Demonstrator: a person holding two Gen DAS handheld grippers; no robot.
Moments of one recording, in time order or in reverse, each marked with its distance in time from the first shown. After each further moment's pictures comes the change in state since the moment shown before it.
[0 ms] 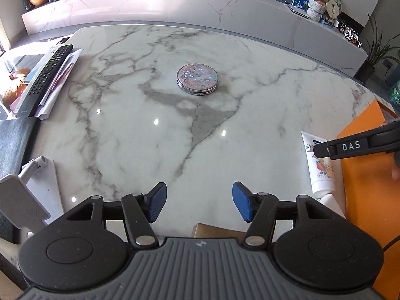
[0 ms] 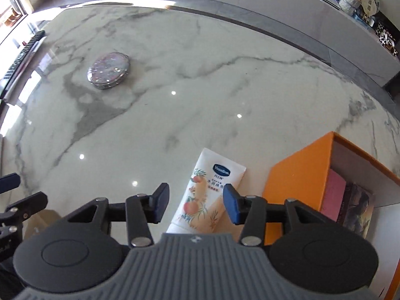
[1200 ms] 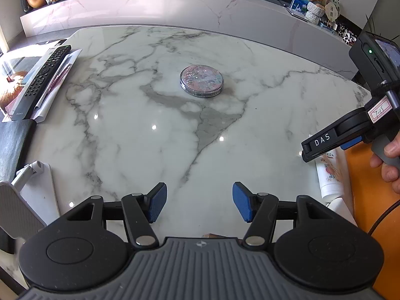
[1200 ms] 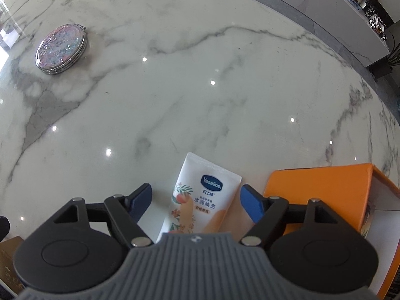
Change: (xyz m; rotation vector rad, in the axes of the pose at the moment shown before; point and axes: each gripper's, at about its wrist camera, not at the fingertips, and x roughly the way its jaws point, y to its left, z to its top) left arm 0.010 0.009 0.000 0.007 -0.021 -0.009; right arm 0.053 0.009 0.031 0.003 0.177 -0.136
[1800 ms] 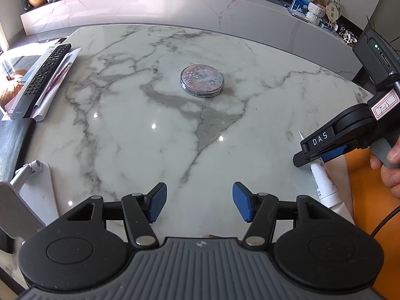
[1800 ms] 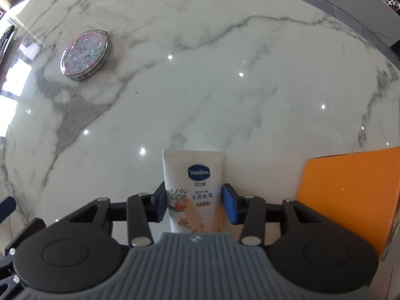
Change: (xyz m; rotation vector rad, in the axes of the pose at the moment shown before) left arm 0.000 0.001 0.000 -0.005 0.000 -0.004; right arm -0.003 -0.004 -0.007 0.061 0.030 0.187
